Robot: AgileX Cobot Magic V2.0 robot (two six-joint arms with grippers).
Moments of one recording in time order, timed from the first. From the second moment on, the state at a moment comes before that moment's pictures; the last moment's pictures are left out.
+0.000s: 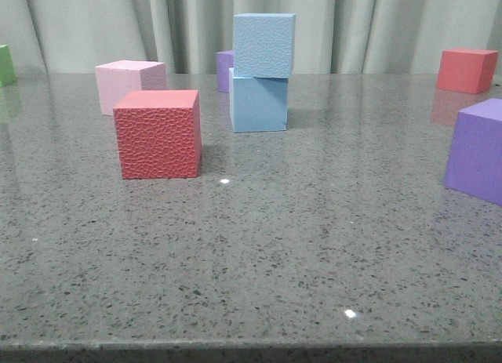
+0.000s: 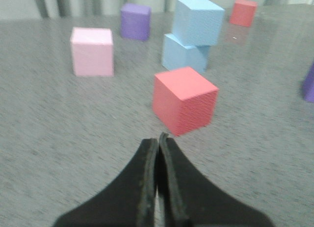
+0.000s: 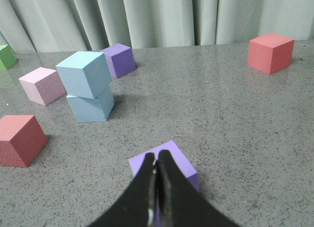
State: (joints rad) left arm -0.60 0.31 -0.35 0.30 0.36 -0.42; right arm 0.47 0.25 -0.49 -0.33 0.52 0.51
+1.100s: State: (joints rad) left arm 0.04 0.00 0.01 0.00 0.13 0.00; right arm 0.47 0.25 -0.49 -0.33 0.52 0.51
